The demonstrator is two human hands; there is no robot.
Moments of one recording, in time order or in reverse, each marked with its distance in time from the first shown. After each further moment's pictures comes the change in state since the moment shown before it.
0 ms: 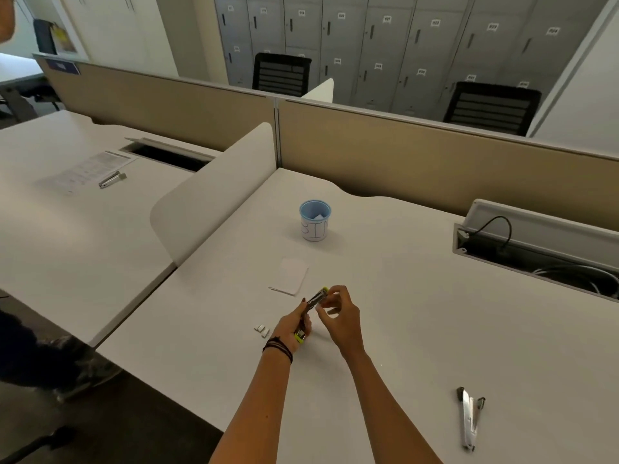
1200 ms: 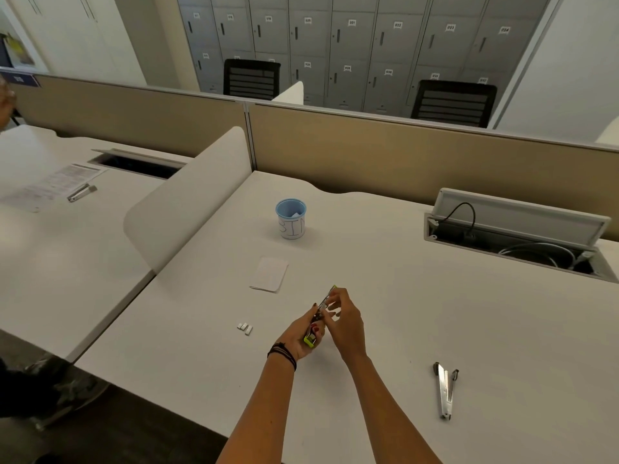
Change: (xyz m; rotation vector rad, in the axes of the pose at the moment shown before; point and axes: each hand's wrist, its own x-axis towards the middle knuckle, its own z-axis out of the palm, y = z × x) left_hand -0.032 -0.040 0.027 0.153 -0.281 -0.182; right_hand -0.028 0.012 -0.035 -0.230 0.109 0.028
